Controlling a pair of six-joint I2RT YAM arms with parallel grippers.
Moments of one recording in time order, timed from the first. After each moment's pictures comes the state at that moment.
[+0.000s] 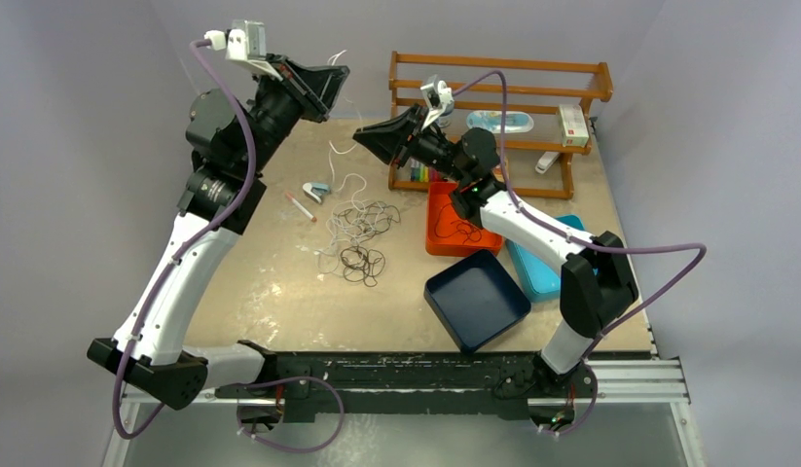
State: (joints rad) left arm -0.43 1.26 1.60 -0.05 0.13 -0.49; right arm 0.62 1.68 1.32 0.79 -0.54 0.56
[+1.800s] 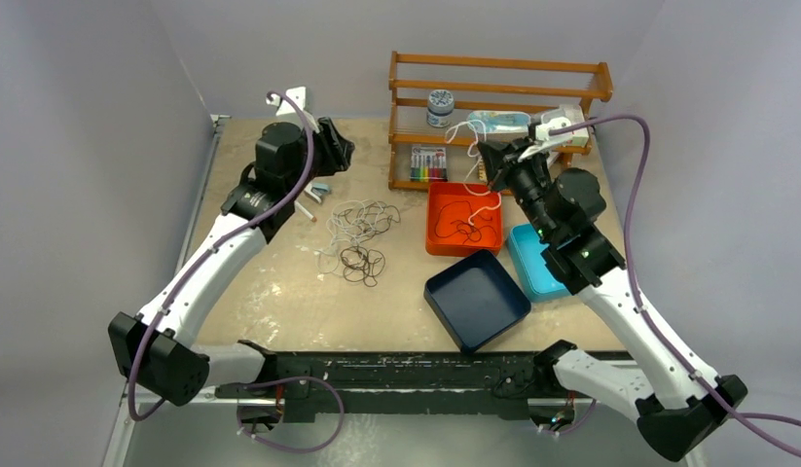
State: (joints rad) left arm -0.43 1.27 1.26 -0.22 -0.10 -0.45; right arm 0.53 0.98 1.09 0.05 0.09 0.13
